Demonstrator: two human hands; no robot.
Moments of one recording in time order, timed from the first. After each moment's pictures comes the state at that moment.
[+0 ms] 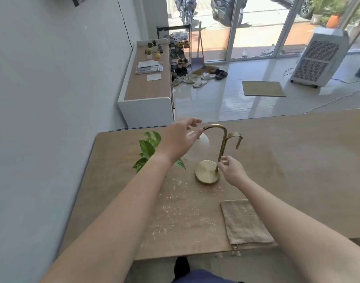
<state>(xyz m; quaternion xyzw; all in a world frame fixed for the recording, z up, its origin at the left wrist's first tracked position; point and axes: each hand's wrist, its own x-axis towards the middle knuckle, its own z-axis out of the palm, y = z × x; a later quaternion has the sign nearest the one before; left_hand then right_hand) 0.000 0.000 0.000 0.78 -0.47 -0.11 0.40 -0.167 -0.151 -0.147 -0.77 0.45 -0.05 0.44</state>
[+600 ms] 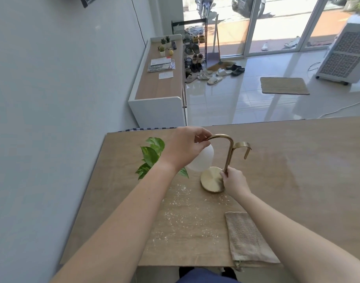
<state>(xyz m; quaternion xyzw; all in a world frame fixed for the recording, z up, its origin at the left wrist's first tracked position) 0.000 -0.022 0.005 0.79 -0.48 -0.10 0.37 -0.150 -0.161 -0.179 -0.81 0.44 -0.03 0.38</state>
